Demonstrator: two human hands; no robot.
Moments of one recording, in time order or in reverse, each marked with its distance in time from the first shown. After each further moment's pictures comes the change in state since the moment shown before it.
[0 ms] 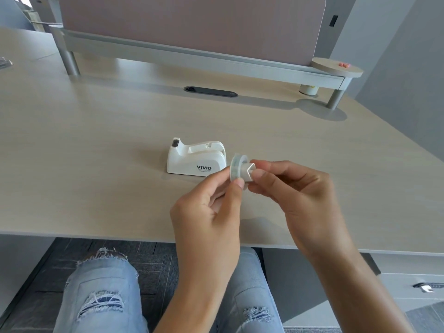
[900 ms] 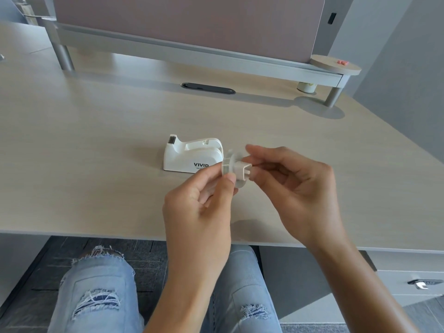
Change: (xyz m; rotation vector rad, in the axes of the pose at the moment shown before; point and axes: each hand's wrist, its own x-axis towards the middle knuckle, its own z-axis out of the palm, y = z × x) left_hand 0.005 0.002 -0.004 -0.092 0.000 -0.068; right_hand 0.011 0.009 -0.005 -0.311 -0.087 -0.400
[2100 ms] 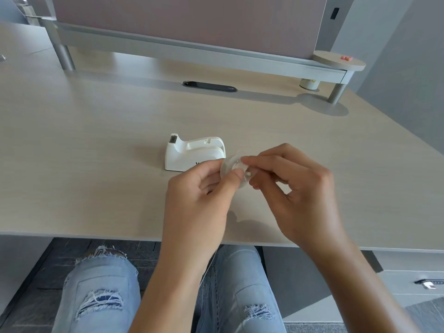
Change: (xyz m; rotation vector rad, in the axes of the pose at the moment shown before) left_hand 0.019 0.005 -0.005 0.082 -0.125 -0.109; right_hand 0.001 0.011 -0.001 -0.419 -0.017 -0.299
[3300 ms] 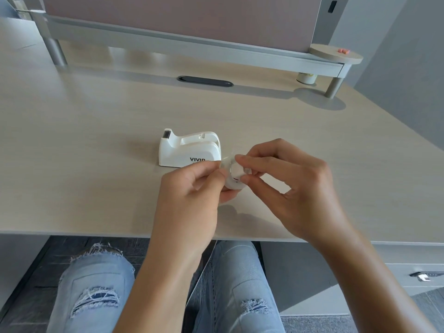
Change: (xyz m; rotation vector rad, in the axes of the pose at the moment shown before) left_hand -0.003 0.004 -0.001 -0.026 -0.002 -0.123; right_hand 0.002 0.005 -0.011 -0.084 -0.103 -0.103
